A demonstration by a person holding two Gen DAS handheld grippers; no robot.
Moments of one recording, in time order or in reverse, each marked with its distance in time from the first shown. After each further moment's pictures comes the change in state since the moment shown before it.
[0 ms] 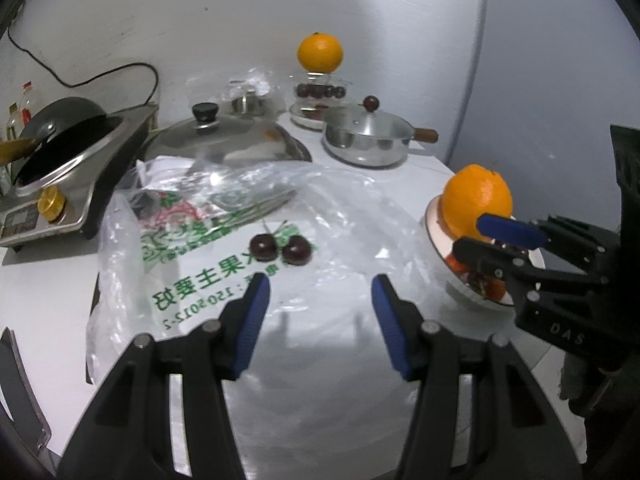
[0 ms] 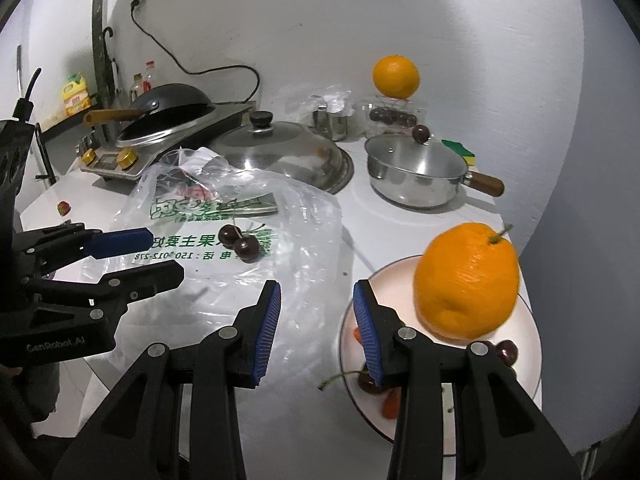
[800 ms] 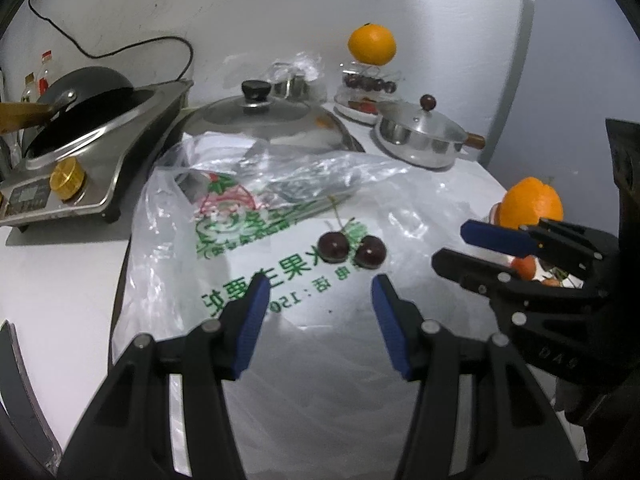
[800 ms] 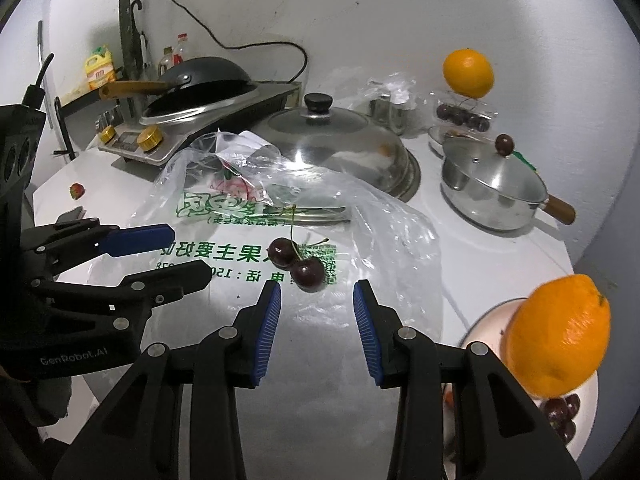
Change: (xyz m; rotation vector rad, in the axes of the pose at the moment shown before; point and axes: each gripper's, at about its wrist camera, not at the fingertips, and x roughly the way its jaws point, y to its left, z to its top) left arm 0.028 0.059 0.002 -0.072 0.028 0.045; right arm 0.065 0.052 0.030 -0.078 0.058 0.099
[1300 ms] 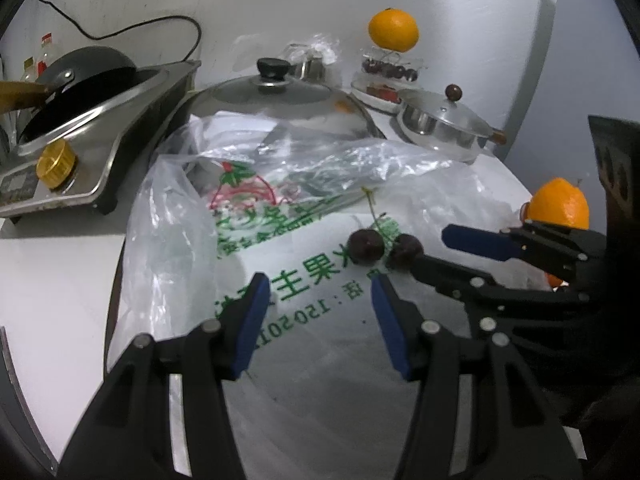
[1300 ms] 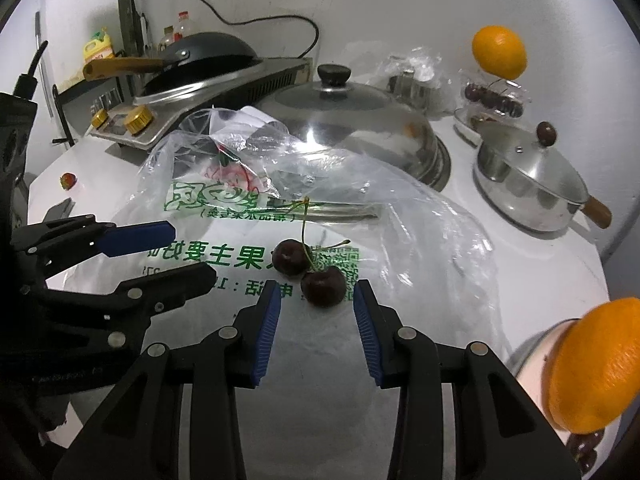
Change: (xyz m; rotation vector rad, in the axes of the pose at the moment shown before) left arm 0.031 0.021 0.004 -0.028 0.040 0.009; right arm 0.052 0.006 0.011 -0.011 0.072 0.034
